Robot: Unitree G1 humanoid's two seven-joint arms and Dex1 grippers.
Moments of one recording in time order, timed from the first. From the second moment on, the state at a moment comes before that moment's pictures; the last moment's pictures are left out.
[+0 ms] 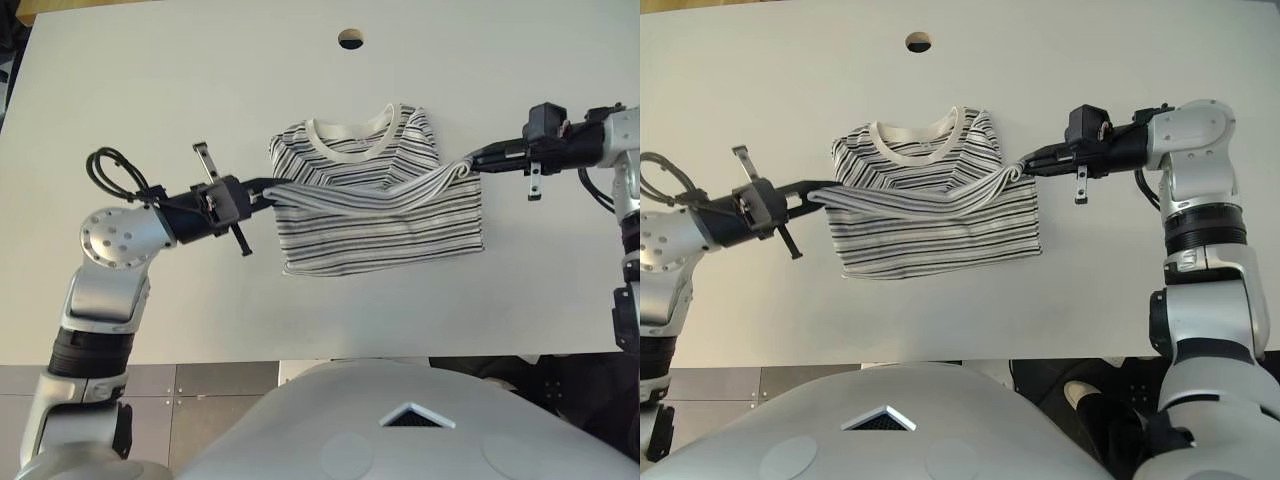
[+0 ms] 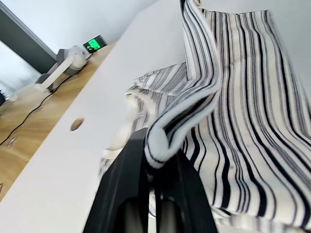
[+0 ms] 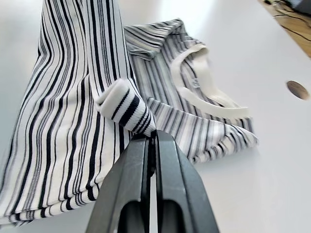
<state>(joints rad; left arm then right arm) 0.01 0.75 -0.08 -0.15 -0.20 -0.15 -0.89 -0.62 -0.67 0.25 0.74 0.23 -0.28 1.48</state>
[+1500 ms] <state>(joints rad) -0.41 0.45 -0.12 0.67 0.02 -0.40 -0.68 -0.93 -0.35 0.14 1.33 -0.14 -0.26 0.76</state>
